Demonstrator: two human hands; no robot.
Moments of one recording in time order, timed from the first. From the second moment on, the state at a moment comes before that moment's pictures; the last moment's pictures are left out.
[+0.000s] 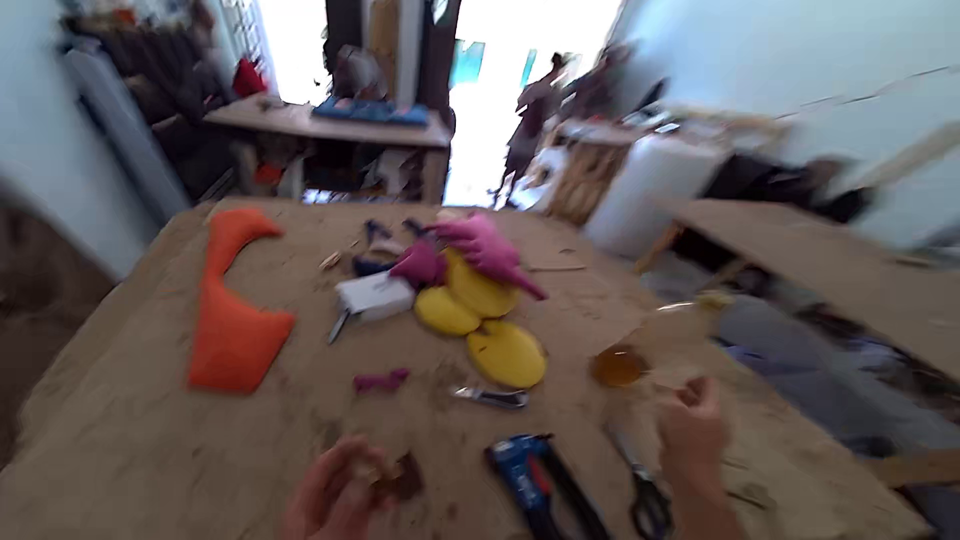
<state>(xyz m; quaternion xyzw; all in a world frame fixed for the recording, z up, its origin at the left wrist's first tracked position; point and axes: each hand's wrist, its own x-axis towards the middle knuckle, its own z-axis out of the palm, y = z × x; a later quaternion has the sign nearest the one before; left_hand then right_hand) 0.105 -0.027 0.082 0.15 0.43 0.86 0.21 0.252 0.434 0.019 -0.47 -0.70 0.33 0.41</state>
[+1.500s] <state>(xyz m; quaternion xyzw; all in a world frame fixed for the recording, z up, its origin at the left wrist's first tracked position) 0.093 -0.016 0.057 0.32 0.56 0.75 -0.14 0.195 0.100 0.104 0.02 -0.79 0.53 0.31</state>
